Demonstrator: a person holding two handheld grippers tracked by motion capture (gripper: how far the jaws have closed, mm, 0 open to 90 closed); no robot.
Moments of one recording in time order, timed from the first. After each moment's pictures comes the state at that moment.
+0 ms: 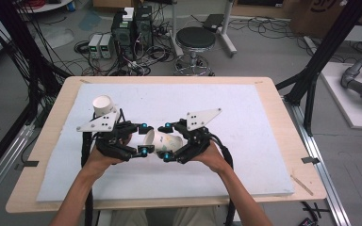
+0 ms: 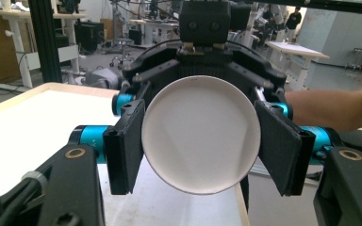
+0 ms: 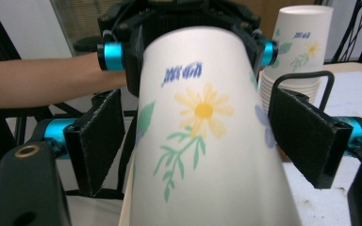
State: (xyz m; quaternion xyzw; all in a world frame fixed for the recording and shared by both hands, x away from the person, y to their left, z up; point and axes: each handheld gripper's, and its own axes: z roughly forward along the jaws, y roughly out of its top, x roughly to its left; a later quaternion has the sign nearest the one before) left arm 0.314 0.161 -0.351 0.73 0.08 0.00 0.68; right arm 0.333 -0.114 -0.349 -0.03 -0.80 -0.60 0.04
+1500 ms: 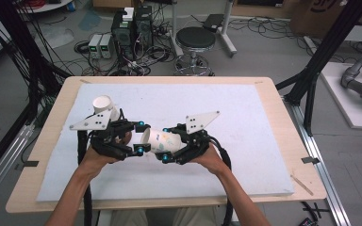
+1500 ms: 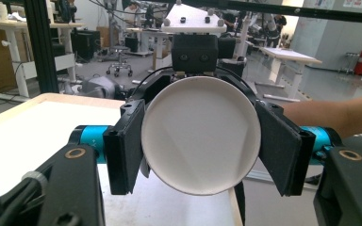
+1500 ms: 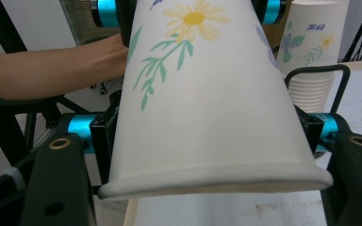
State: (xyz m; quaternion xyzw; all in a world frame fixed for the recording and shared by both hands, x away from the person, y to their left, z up) left arm 0.312 0.169 -0.340 0.72 0.07 0.00 0.69; right arm 0.332 -0.113 -0.358 -0.02 -0.80 -0.60 0.05
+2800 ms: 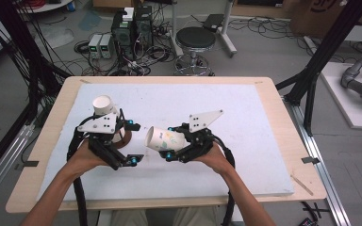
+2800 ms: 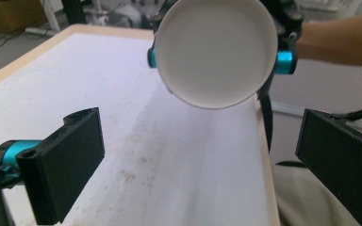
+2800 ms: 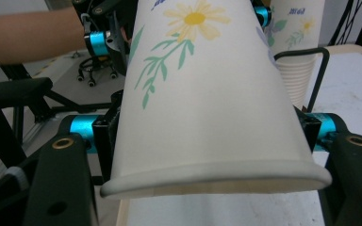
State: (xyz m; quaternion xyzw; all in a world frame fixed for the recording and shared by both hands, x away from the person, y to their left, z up) left arm 0.307 0.174 -0.333 0.82 0.10 0.05 0.55; right arm 0.333 -0.123 -0.355 -0.05 -0.81 -0.58 0.04
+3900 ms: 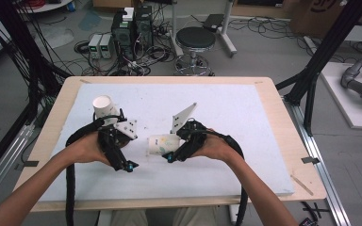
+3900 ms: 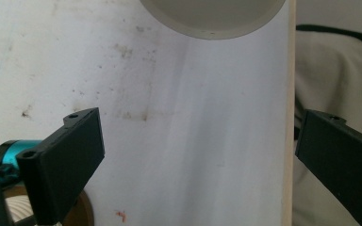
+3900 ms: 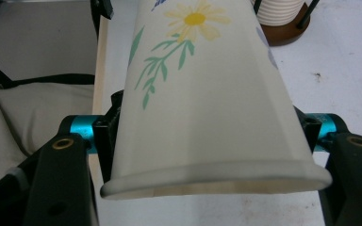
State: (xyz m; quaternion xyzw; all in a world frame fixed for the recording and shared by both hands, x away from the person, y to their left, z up) left arm 0.329 0.150 -0.339 0.96 0.08 0.01 0.27; right arm 0.346 -0.099 -0.339 -0.03 -0.94 -0.35 0.00
